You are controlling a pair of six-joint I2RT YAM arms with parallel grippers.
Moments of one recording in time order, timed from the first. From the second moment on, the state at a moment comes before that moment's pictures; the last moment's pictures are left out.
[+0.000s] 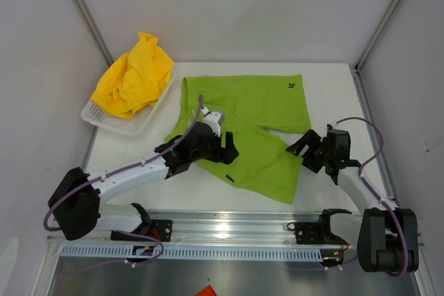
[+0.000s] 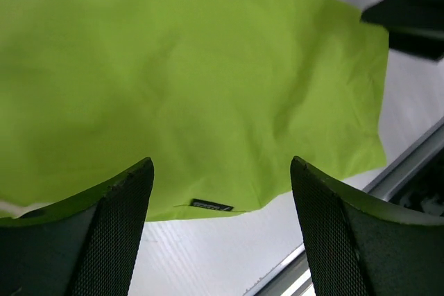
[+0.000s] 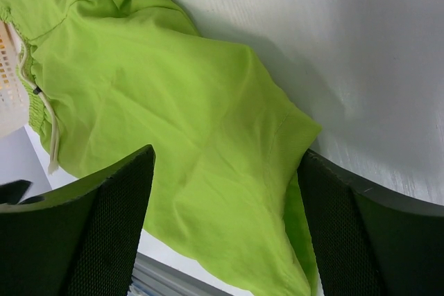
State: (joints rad) left arm -0.79 1.24 0.76 -0.08 -0.01 -0.54; right arm 0.01 1.07 0.44 -0.14 -0.35 0.72
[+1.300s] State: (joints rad) left arm -1.50 1.83 1.07 0.11 -0.26 0.29; right arm 0.01 1.28 0.49 -0.05 -0.41 0.77
